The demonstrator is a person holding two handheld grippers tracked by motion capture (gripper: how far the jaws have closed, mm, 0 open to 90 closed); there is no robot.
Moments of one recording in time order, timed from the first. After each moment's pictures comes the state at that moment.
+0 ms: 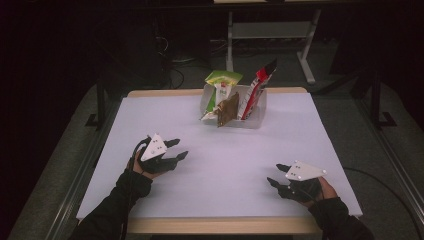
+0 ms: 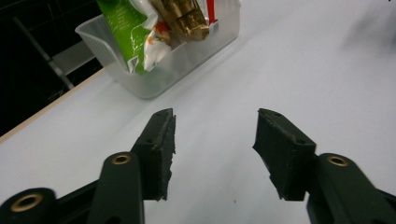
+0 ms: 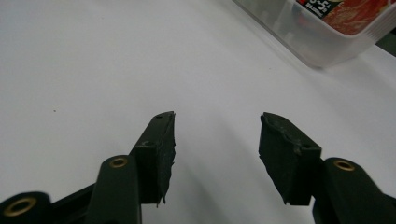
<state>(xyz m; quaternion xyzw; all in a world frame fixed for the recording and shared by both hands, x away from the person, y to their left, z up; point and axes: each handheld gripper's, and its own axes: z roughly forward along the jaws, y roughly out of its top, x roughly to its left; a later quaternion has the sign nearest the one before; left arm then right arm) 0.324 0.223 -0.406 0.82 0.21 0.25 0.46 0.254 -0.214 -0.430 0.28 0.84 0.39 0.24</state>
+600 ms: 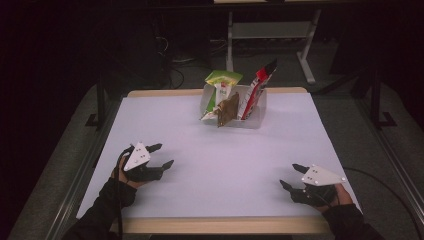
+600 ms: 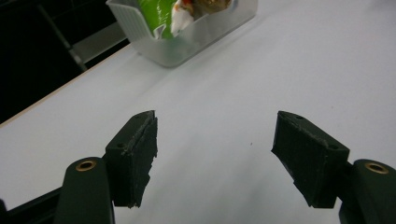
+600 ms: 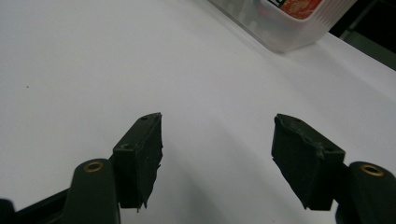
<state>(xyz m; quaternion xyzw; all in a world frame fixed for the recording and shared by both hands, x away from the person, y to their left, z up) 0.305 0.266 -0.419 0.82 0.23 0.26 0.46 0.241 -0.247 -0.434 0.30 0.82 0.40 0.28</state>
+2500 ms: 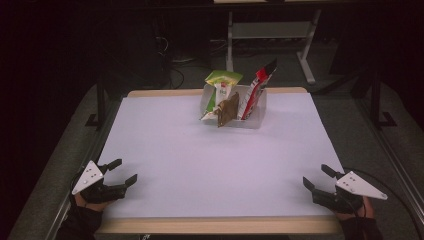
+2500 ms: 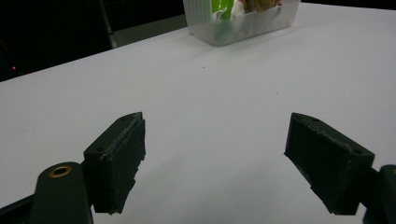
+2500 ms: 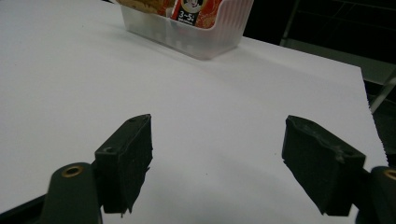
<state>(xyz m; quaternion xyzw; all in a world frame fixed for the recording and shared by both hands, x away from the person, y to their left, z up) 0.253 0.358 -0.434 0.75 0.33 0.27 0.50 0.219 -0.301 -0.448 0.40 0.71 0.48 0.31</state>
